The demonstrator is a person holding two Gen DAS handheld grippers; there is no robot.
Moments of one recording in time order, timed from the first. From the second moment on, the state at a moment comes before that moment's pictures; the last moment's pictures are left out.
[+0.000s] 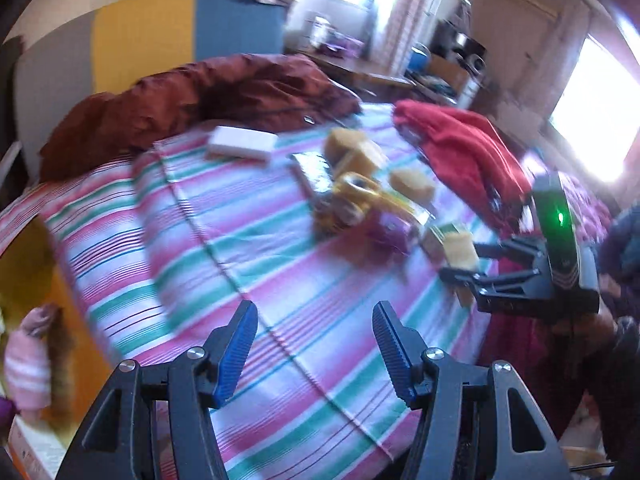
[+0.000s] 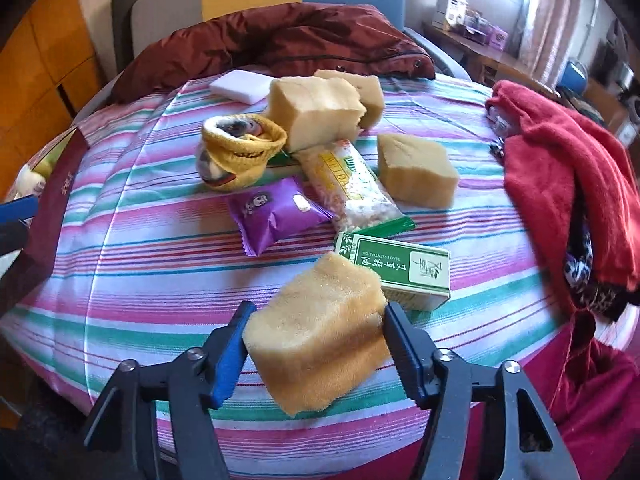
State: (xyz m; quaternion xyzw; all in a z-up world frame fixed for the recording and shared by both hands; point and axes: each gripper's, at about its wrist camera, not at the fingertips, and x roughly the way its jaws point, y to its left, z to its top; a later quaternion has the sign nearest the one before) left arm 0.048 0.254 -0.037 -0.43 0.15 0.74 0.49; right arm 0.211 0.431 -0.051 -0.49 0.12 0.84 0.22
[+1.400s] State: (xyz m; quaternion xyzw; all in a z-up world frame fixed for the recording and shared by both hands) left arm 0.073 0.454 -0.109 -0.39 0.33 0.64 0.57; right arm 0.258 0.492 -0.019 -0.33 0.32 0.86 0.22
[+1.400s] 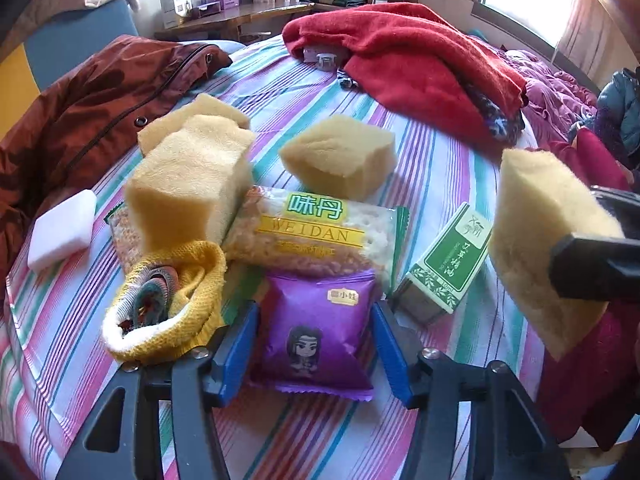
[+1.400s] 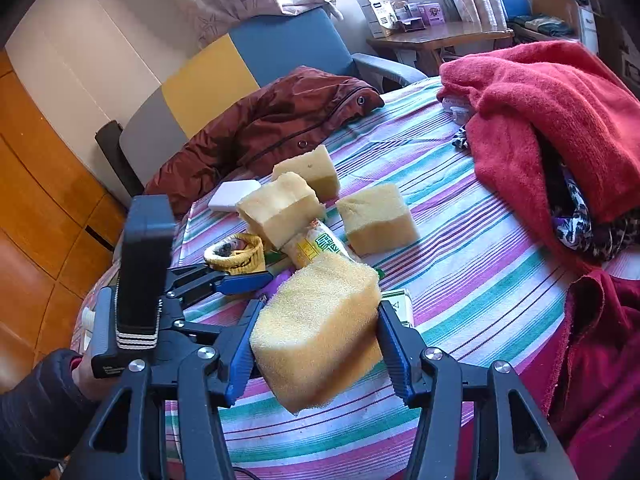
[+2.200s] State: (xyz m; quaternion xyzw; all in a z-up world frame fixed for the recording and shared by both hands) left arm 0.068 0.336 -0.075 -0.41 0.18 0.74 0.50; right arm 0.244 0.470 -0.014 -0.34 0.27 0.88 0.19
